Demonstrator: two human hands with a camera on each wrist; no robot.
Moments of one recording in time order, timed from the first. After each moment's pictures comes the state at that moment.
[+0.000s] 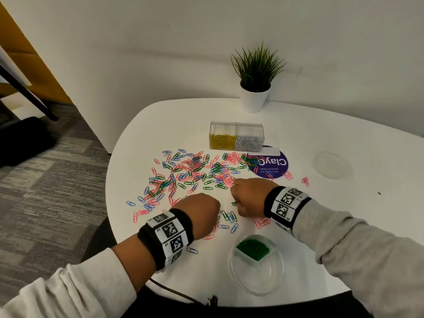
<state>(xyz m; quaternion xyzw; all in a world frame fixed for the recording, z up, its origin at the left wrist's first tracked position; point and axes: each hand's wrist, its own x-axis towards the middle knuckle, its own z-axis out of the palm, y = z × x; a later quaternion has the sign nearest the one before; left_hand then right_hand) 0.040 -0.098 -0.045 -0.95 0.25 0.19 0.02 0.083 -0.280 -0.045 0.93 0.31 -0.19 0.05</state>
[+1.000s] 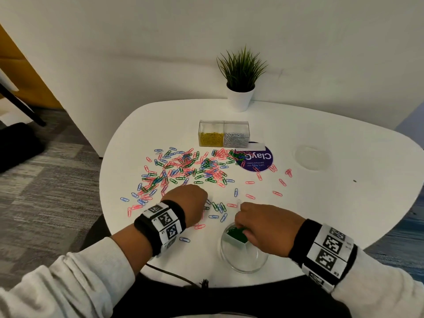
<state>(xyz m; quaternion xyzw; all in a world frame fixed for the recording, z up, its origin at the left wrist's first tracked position) 0.037 -0.096 -0.045 -0.95 0.24 0.17 0.06 -0.034 -0.312 -0.008 0.93 0.29 -0.20 -0.05</state>
